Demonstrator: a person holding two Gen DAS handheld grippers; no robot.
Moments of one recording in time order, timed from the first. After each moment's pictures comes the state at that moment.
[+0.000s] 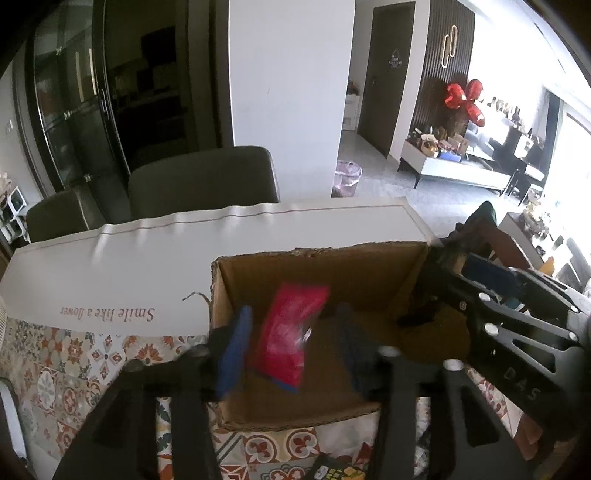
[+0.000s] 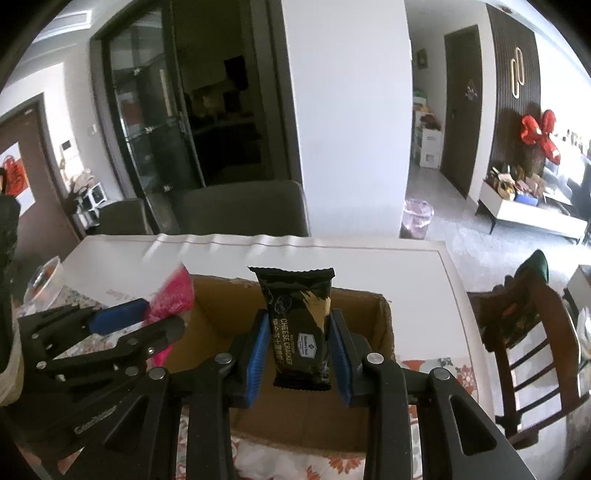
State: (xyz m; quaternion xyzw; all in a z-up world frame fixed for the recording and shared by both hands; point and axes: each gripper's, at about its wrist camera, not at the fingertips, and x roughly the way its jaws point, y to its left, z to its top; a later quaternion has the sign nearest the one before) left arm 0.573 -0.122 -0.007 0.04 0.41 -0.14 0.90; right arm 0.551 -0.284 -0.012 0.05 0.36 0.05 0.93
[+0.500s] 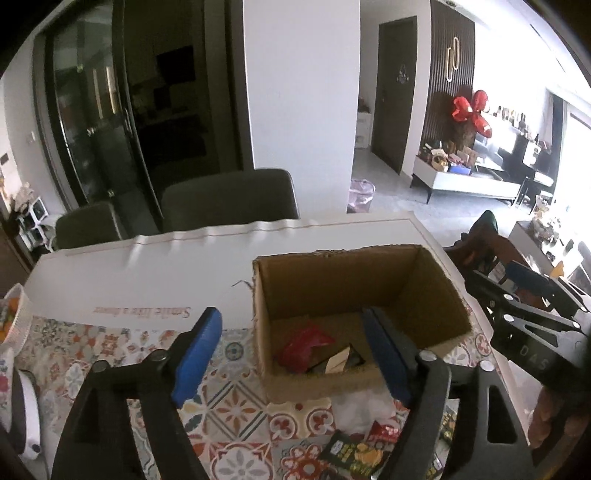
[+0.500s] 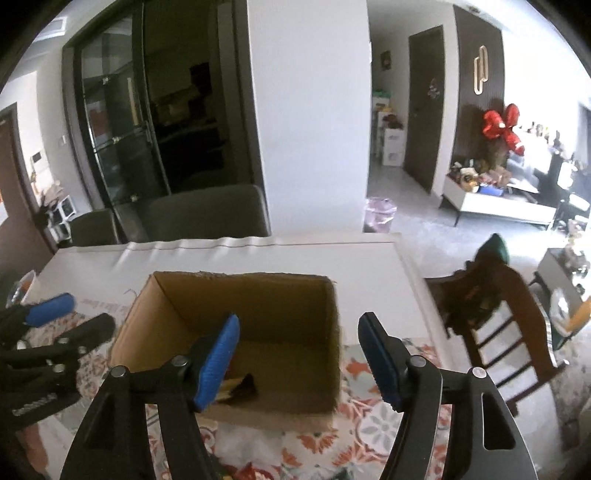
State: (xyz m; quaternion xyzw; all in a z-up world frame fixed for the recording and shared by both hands) left arm 0.512 -0.097 0.034 0.05 0.36 -0.11 0.92; right arm 0.497 -0.296 0.007 0.04 0.34 -0.04 0.94
